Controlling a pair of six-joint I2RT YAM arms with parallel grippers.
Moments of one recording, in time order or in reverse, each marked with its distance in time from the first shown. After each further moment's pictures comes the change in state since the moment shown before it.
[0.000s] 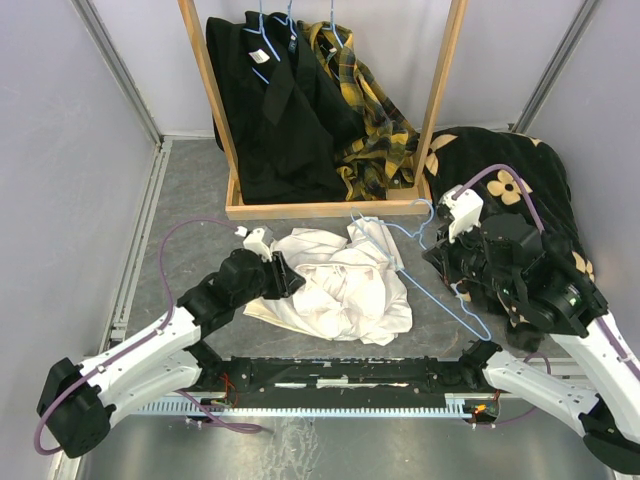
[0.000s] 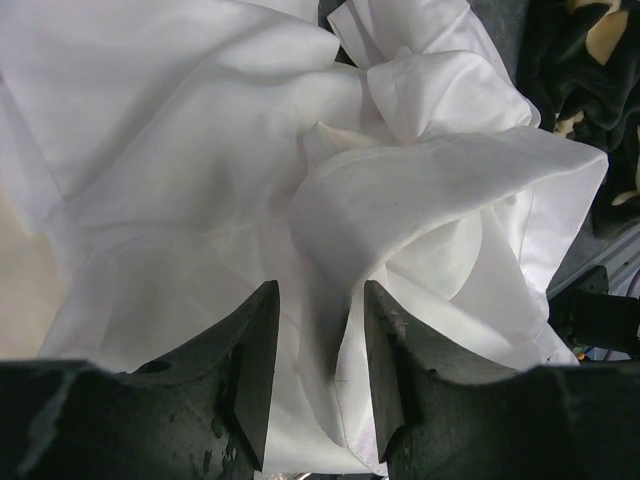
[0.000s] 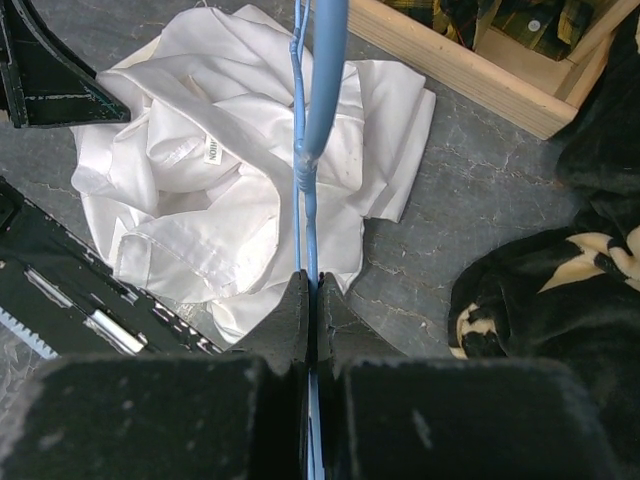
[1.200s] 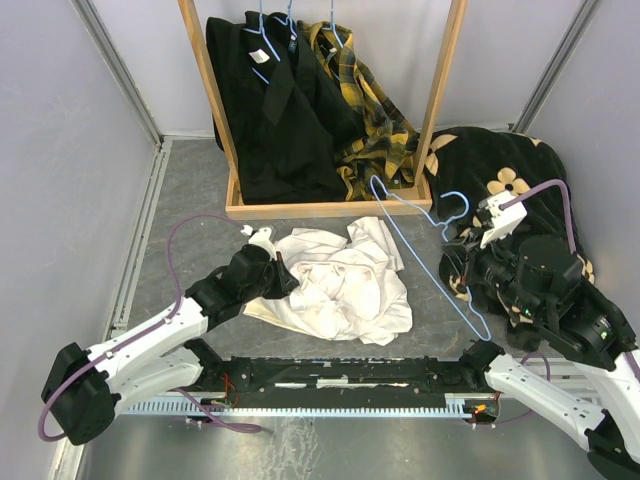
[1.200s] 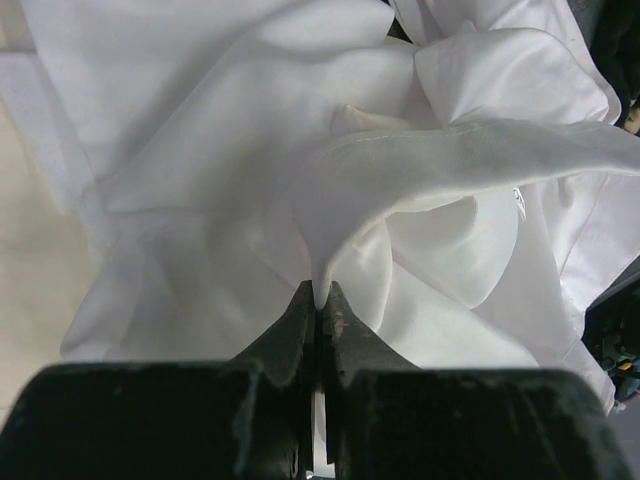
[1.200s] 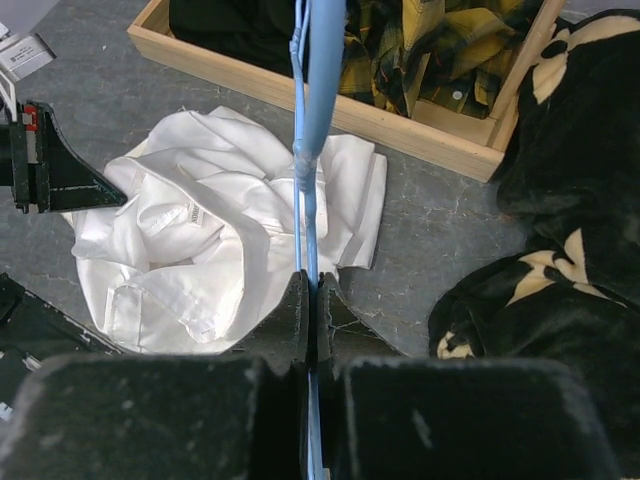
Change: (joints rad) left arm -0.021 0.095 0.053 -0.075 -0.053 0.013; right arm 0.000 -0.151 -0.038 0.089 0.135 0.044
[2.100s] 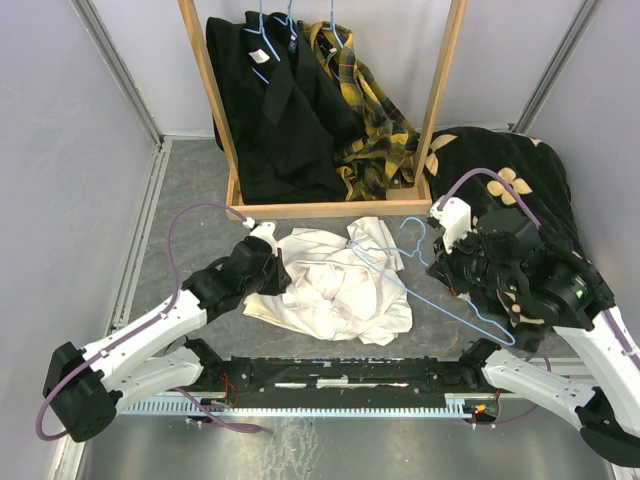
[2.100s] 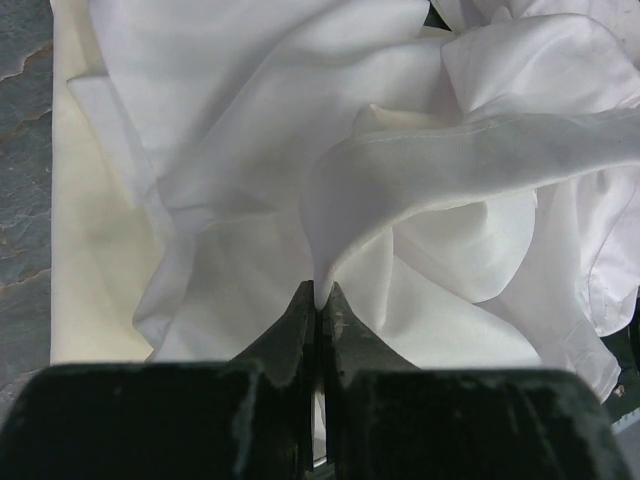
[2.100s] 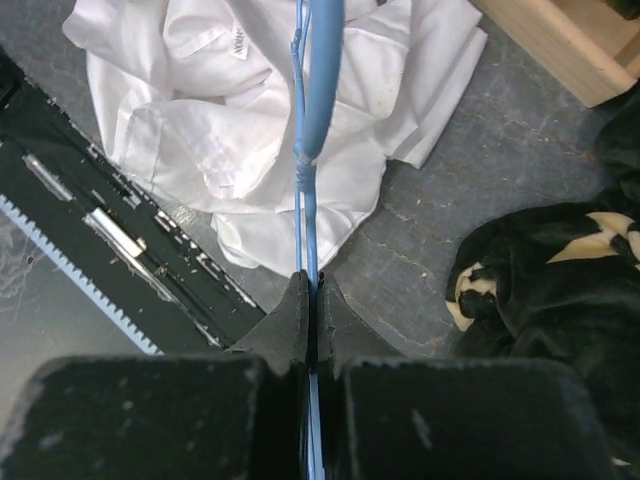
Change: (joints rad) left arm 0.000 0.024 0.119 -0.182 -0.052 0.116; right arm 0.000 0.208 0.150 -0.291 -0.248 -0.162
